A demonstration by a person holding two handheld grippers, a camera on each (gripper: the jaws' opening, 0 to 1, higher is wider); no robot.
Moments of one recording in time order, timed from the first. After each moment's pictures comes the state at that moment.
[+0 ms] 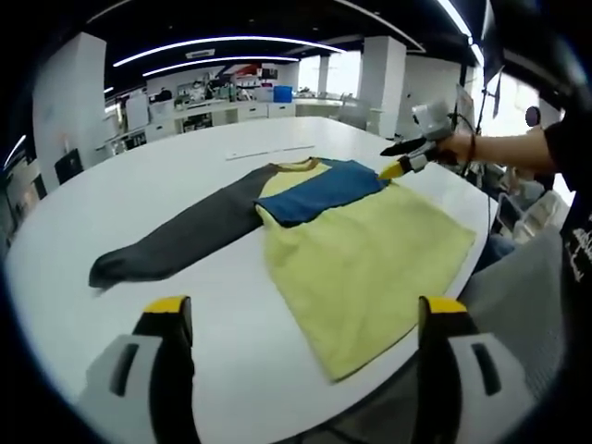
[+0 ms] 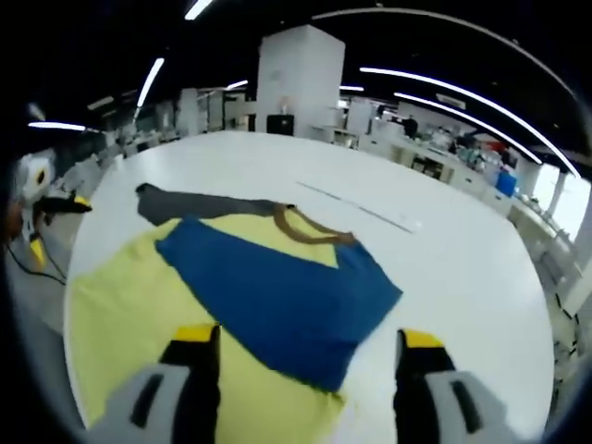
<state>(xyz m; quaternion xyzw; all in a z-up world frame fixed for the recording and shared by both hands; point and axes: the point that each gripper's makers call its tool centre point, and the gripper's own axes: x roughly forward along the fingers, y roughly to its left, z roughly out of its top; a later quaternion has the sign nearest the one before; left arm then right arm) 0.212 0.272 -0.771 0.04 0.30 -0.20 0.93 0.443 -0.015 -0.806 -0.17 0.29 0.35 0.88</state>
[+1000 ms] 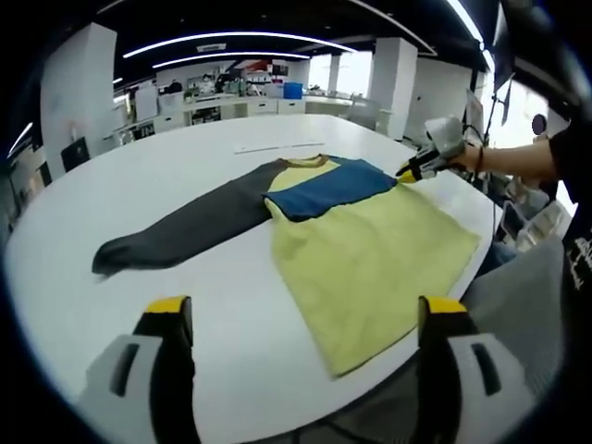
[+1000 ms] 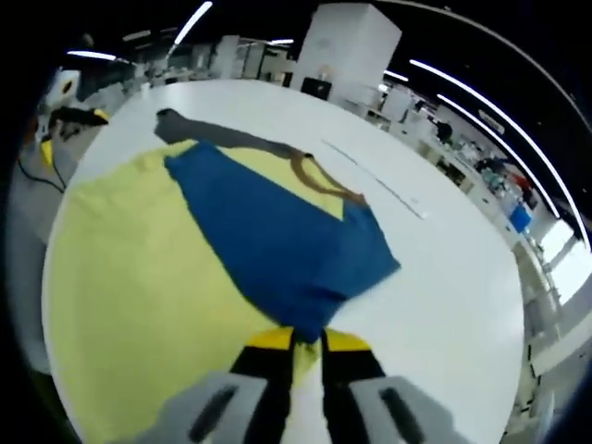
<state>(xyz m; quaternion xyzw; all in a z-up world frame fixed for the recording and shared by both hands) 0.209 0.282 -0.775 0.02 0.31 -0.19 0.93 0.430 -0.042 -0.837 -0.33 0.31 0.38 0.81</state>
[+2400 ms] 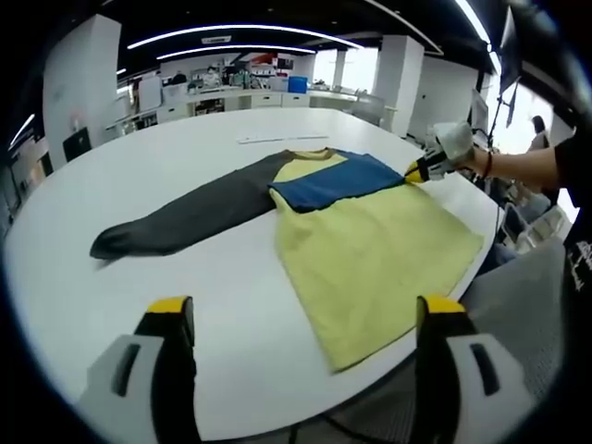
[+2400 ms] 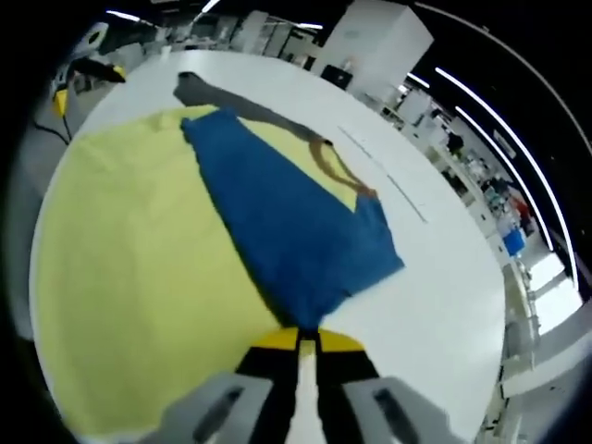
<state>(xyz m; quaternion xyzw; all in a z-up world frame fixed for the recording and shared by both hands) 0.206 0.289 -0.786 0.01 0.32 -0.18 0.93 0.421 -0.052 -0.844 -0.40 0.30 0.36 0.79</state>
